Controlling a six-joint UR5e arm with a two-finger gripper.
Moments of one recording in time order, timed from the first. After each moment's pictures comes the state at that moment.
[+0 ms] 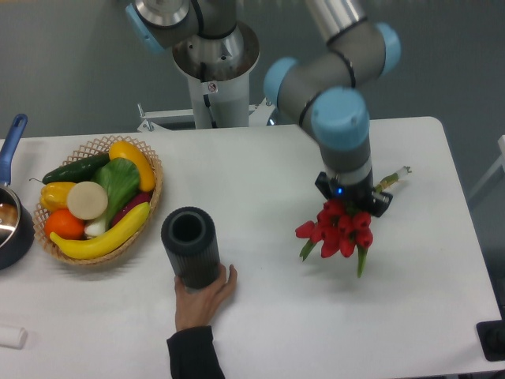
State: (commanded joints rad) arm 2.58 -2.03 -1.68 -0.89 1.83 1.15
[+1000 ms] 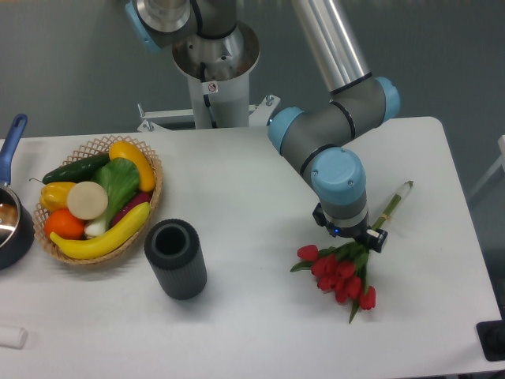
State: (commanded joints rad) arm 2.58 -2.04 -1.66 -0.85 1.76 1.14
